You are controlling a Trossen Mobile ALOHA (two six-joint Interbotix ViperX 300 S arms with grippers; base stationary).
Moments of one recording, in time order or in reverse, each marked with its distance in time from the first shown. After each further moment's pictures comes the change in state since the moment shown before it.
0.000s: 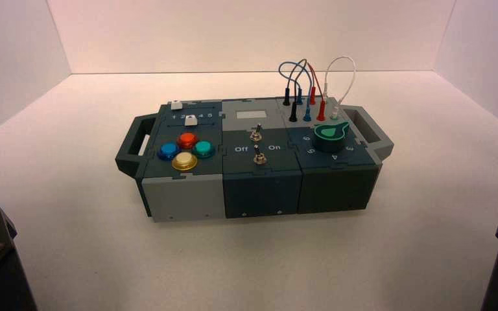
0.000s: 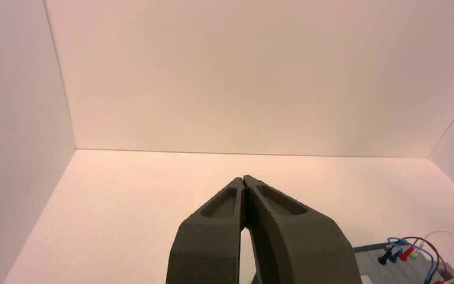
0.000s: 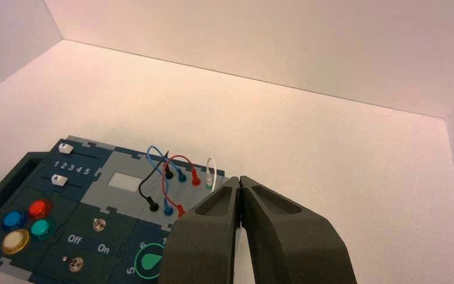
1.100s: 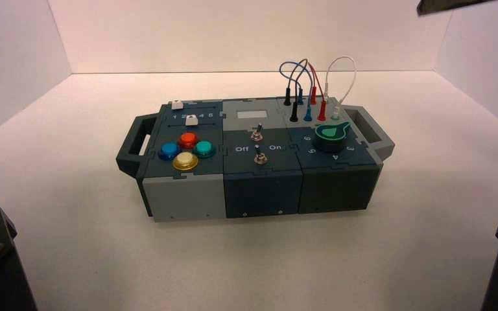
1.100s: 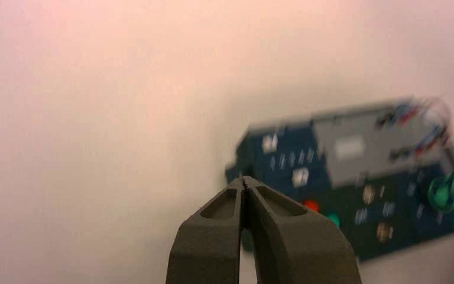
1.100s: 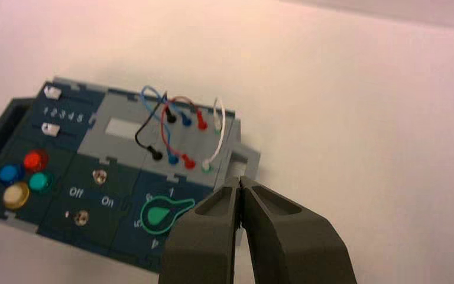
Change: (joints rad) left arm -0.117 0.368 -0.192 -0.032 0.503 -0.008; right arm 0.000 0.206 -0.031 0.057 0.110 0.000
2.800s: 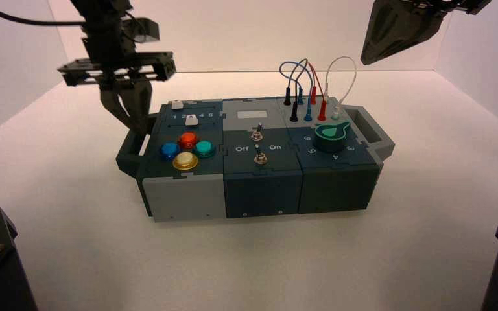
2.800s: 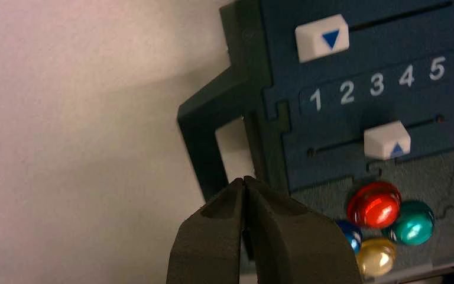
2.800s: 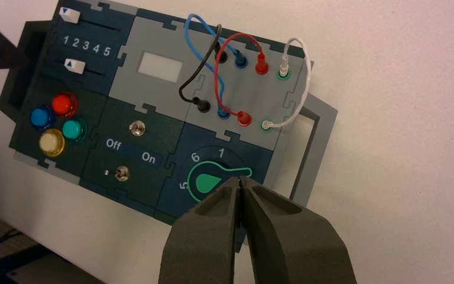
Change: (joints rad) left arm -0.120 0.893 -0.160 -0.089 -0.067 0.009; right arm 0.129 0.336 -0.140 0.106 0.109 0.000
